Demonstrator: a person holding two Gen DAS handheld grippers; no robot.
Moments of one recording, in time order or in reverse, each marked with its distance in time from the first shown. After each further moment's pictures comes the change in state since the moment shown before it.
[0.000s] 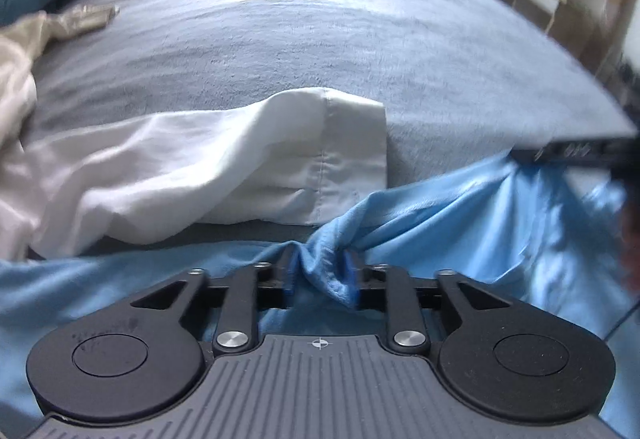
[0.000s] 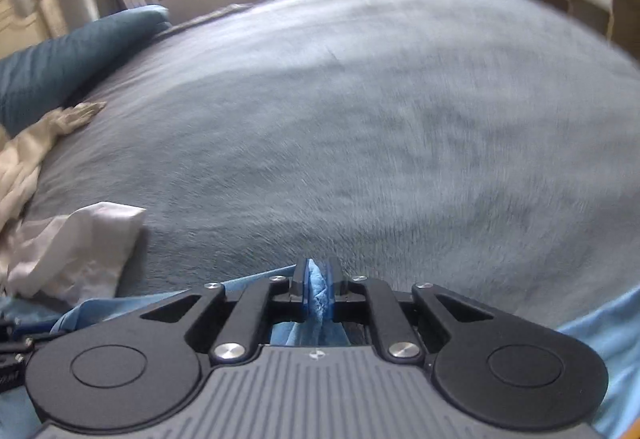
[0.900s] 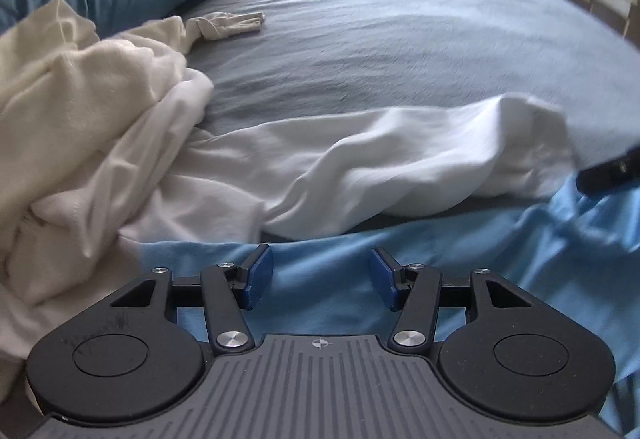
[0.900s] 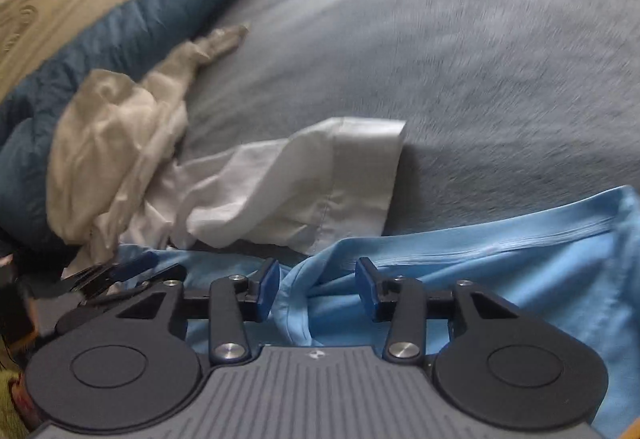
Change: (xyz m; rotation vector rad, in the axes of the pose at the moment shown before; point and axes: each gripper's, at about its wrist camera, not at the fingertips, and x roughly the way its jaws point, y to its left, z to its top) left arm -0.041 0.106 -0.026 0.079 -0.037 0.356; right arm 0.008 0.125 -0.004 -0.009 0.320 0.375
